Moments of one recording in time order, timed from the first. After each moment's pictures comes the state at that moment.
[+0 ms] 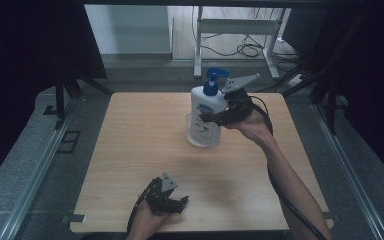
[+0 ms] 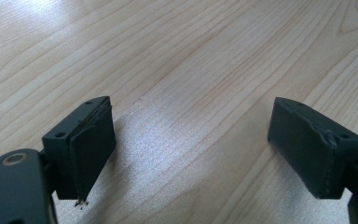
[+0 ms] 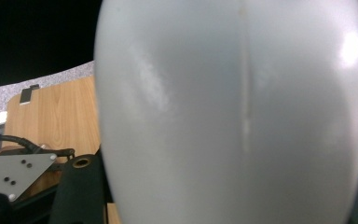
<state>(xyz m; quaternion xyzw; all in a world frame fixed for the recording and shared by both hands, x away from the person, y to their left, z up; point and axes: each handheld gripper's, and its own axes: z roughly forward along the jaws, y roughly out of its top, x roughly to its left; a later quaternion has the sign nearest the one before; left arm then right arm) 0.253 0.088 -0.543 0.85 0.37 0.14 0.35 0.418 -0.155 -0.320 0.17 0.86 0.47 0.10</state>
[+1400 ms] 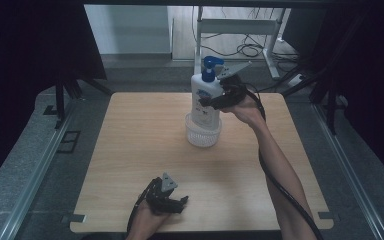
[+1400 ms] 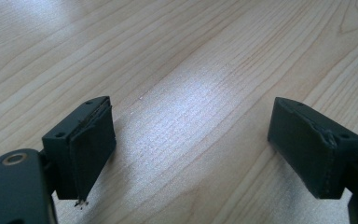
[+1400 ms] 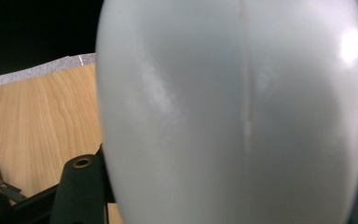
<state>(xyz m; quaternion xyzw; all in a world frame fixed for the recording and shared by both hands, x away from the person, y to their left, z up) 0.253 0.088 -0.543 0.85 0.37 0.14 0.35 0.482 -0.150 -0.334 0.18 0.86 0.46 0.13</state>
